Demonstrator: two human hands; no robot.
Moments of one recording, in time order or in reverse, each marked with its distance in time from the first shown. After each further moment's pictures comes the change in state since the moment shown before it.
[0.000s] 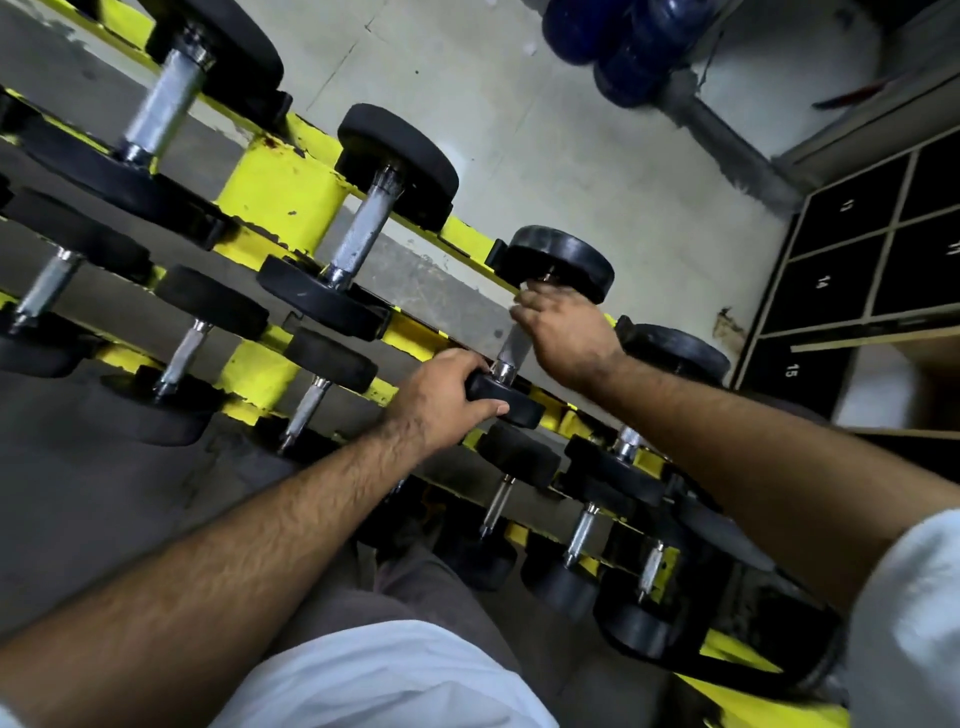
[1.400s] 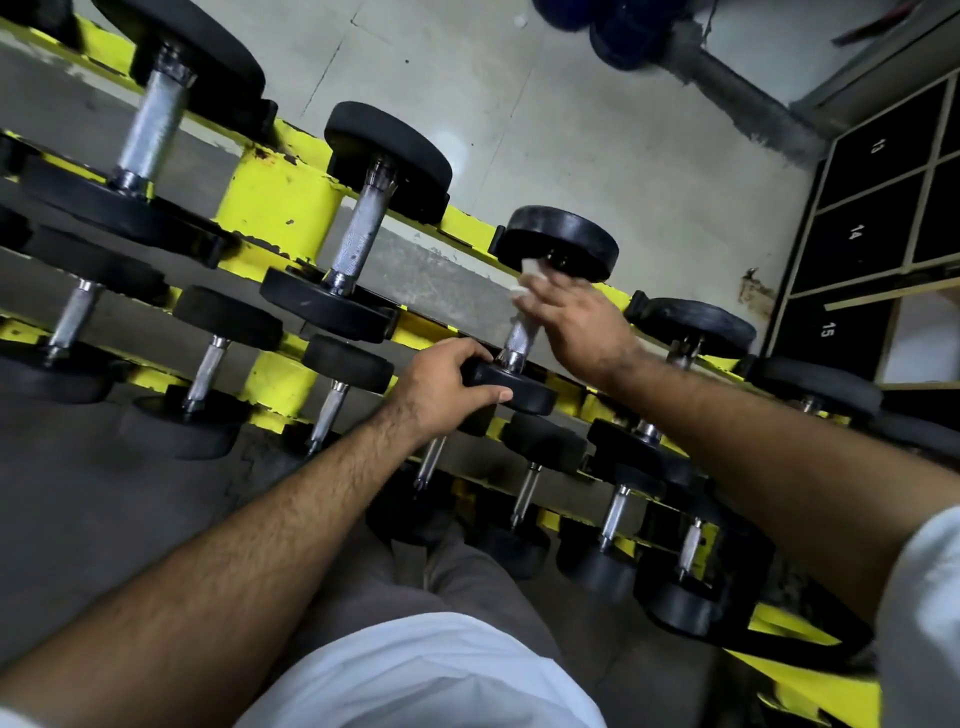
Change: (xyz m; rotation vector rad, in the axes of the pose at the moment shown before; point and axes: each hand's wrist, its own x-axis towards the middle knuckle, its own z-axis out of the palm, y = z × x) left_hand 0.009 -0.013 -0.010 -0.098 -0.067 -0.025; right_hand -0.016 0.002 0.025 0.194 0.105 0.036
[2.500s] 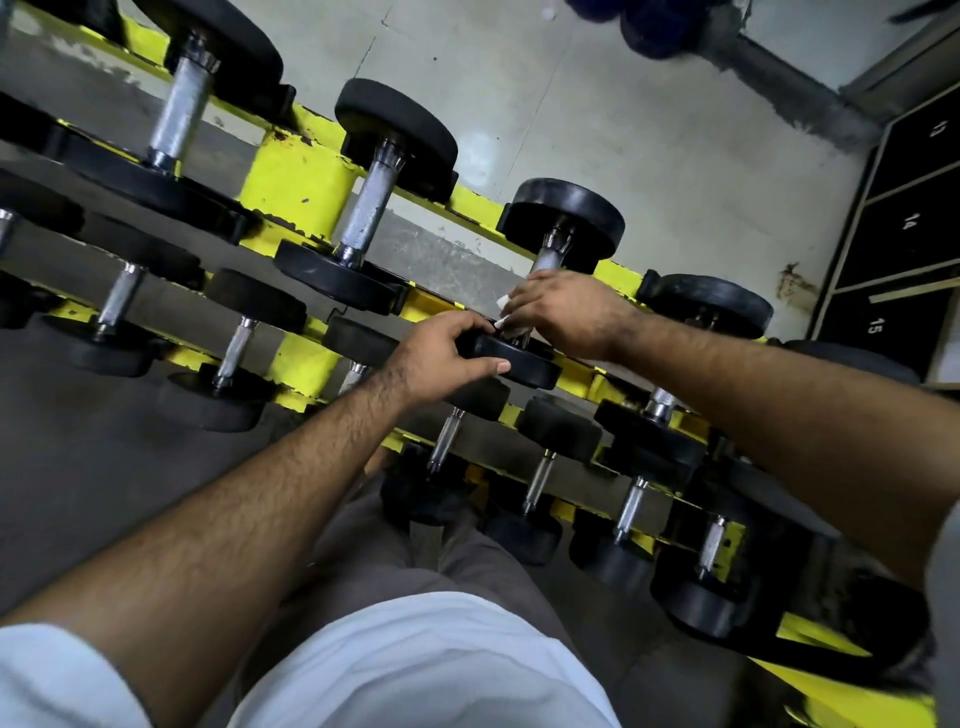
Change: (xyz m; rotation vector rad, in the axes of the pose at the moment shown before) left_hand -0.004 -0.004 -0.002 -0.015 0.012 0.059; right_hand 0.007 -0.012 -0.015 0.016 -0.123 -0.384
